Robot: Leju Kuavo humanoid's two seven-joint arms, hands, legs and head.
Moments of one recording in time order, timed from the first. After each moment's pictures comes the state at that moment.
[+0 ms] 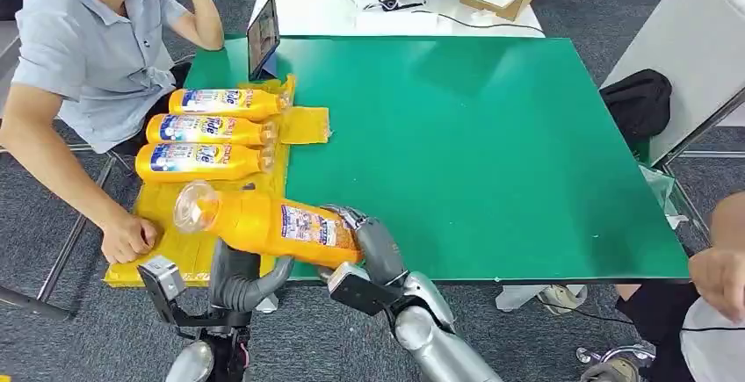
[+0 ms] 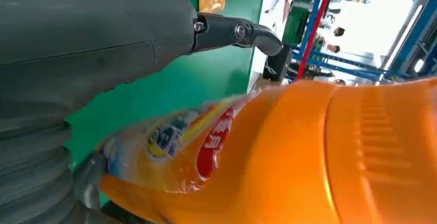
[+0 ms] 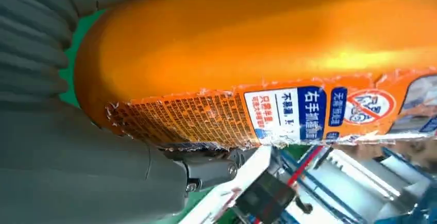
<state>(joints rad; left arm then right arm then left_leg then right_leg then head) 0.05 -0.18 -0.30 -1.53 0.13 0.02 -0.46 -0.27 0.19 0.42 -1.05 0.51 -0.22 -0.60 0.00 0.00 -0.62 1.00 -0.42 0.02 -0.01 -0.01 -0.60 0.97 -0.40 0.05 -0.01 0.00</state>
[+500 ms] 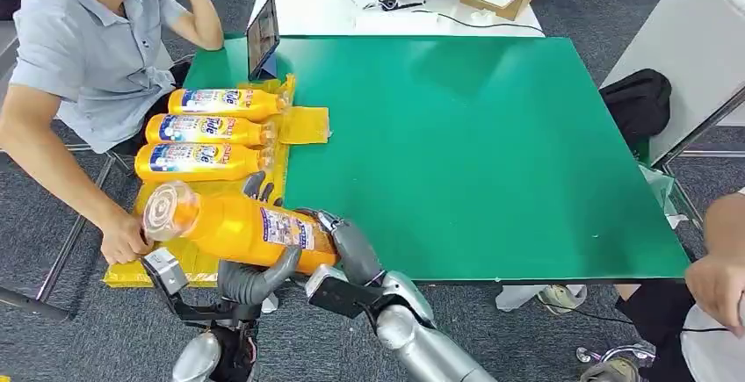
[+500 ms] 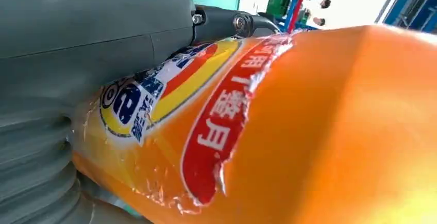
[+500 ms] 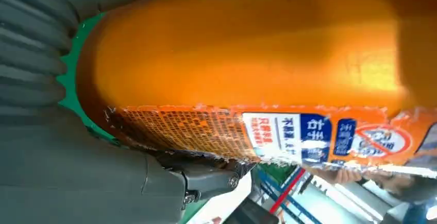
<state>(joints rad) 0.01 -0.17 -0.37 -1.54 0.18 -0.01 -0.48 -0.33 0.22 0.52 -0.97 0.40 -0.20 -0.60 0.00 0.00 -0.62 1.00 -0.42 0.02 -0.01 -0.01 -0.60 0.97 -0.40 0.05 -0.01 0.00</state>
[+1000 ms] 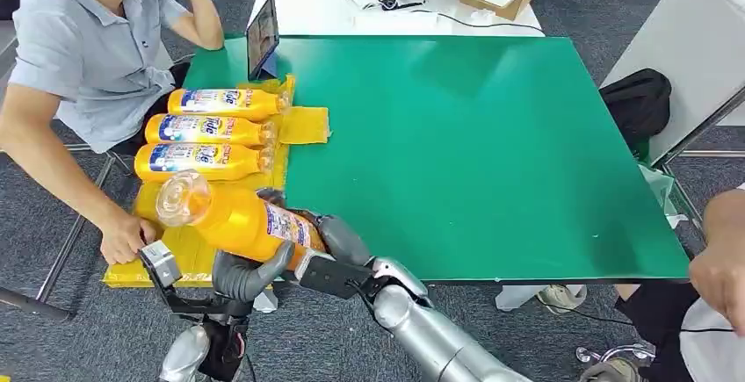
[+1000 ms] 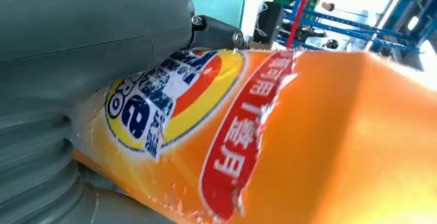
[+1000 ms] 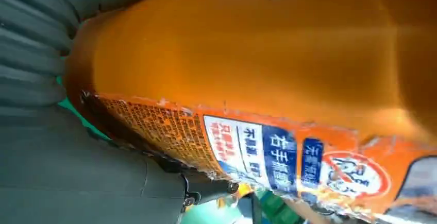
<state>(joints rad) -0.02 -0.14 -0.33 -1.49 0.25 -0.13 -0.45 -0.44 0.23 0.57 -0.84 0.37 -0.02 -0.55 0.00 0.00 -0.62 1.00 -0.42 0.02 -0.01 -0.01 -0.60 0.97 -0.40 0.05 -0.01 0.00</state>
